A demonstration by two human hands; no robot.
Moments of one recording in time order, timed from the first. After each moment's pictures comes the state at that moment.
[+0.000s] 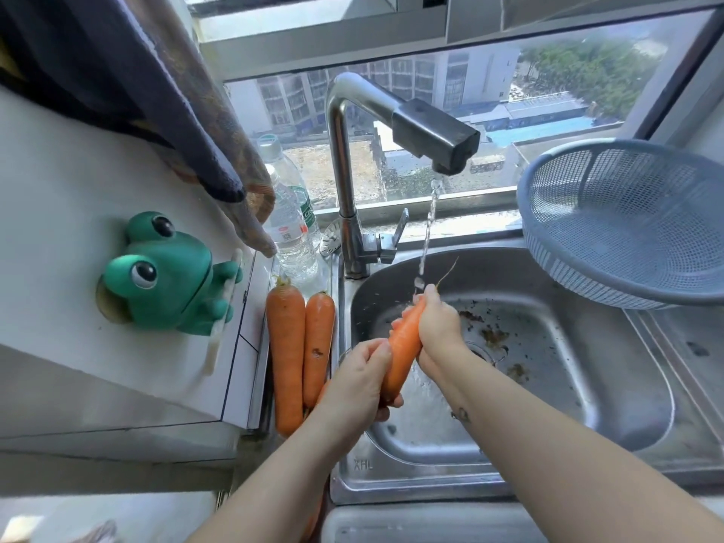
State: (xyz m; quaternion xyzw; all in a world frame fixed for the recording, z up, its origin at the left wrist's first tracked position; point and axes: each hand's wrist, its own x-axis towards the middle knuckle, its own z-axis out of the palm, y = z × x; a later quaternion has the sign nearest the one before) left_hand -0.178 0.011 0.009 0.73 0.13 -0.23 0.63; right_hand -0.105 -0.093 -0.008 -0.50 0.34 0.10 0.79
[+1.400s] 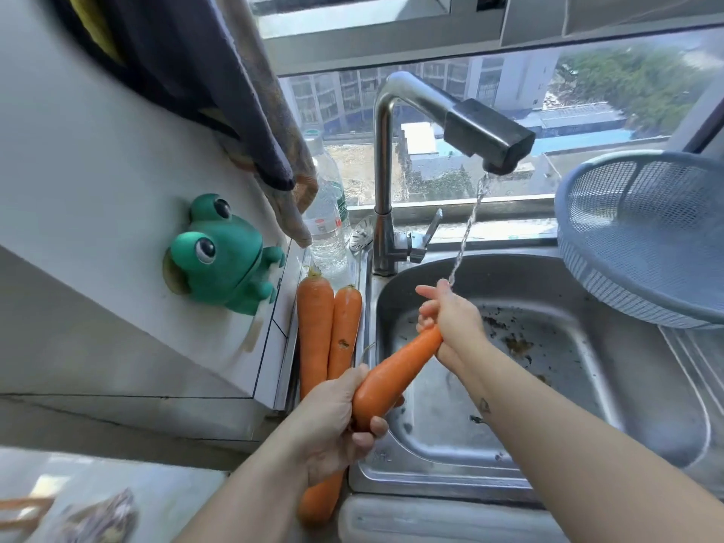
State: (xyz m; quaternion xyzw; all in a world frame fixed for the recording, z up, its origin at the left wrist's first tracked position) left_hand -0.211 0.055 0.023 0.47 0.36 -0.29 0.75; right_hand -0.103 -0.081 -0.005 -0.51 0.29 0.14 0.80
